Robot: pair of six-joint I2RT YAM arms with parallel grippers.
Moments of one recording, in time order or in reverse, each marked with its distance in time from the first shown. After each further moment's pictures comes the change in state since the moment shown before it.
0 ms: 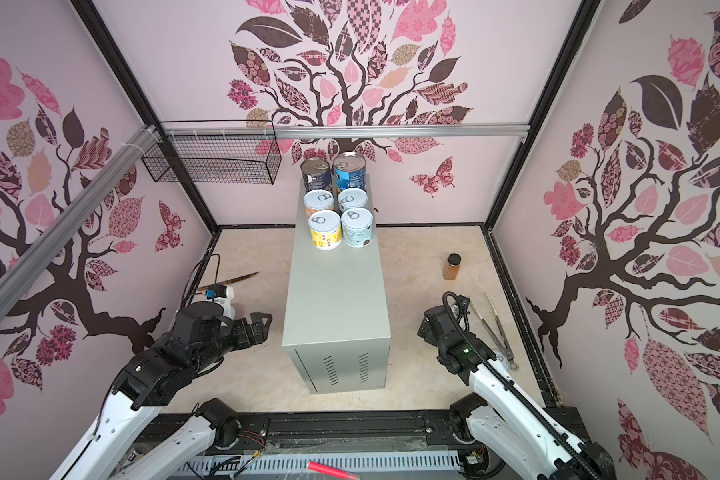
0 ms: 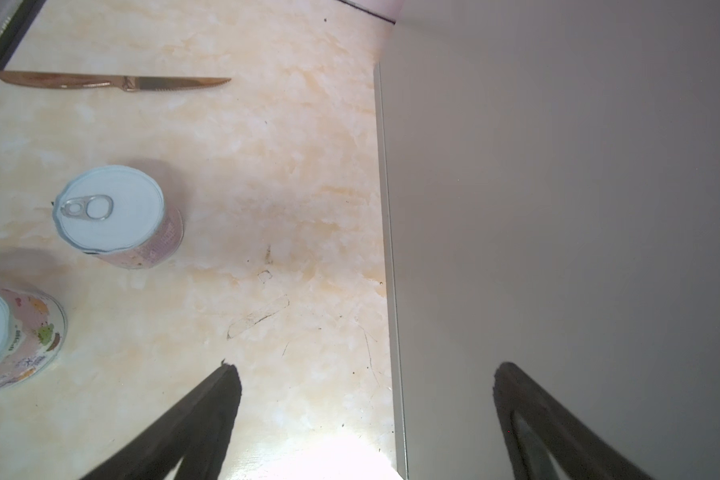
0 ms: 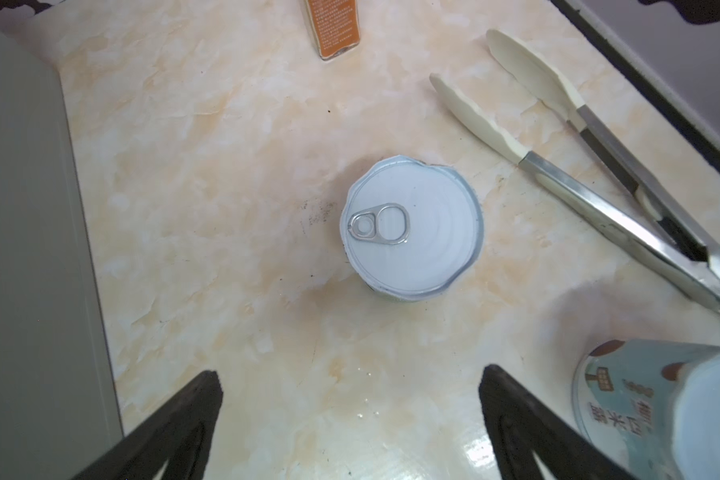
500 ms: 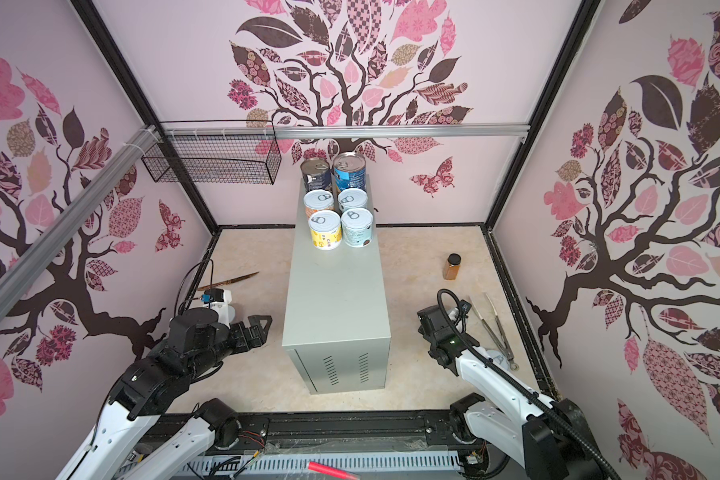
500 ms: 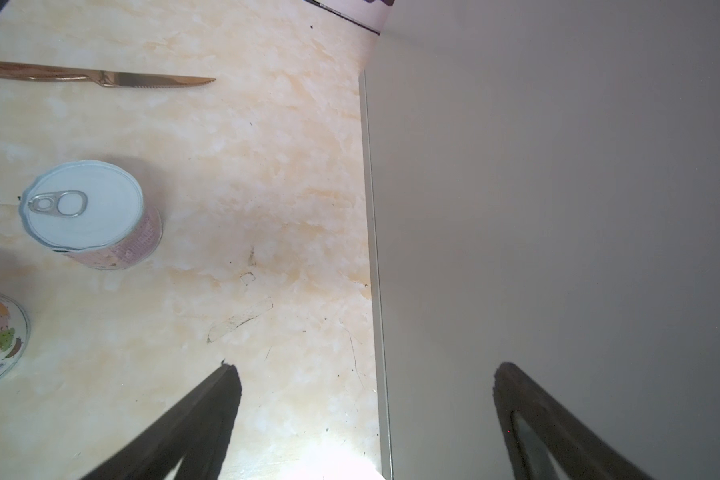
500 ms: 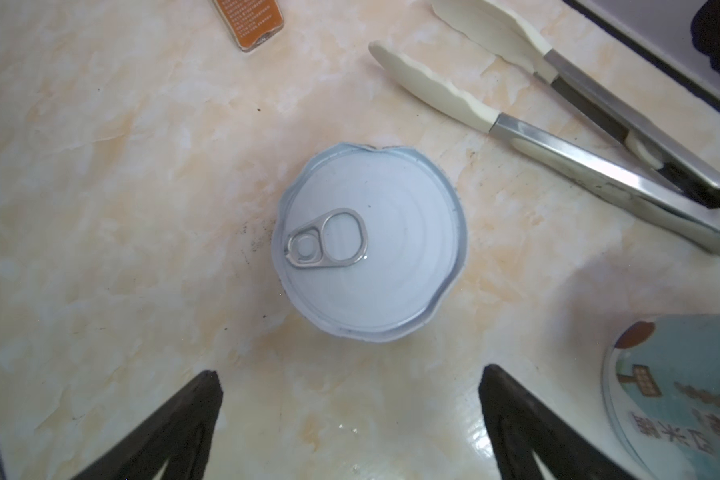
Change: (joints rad) left arm 0.000 -0.060 -0.026 0.040 0.034 -0.016; right arm -0.027 0.208 -0.051 0.161 0.095 0.150
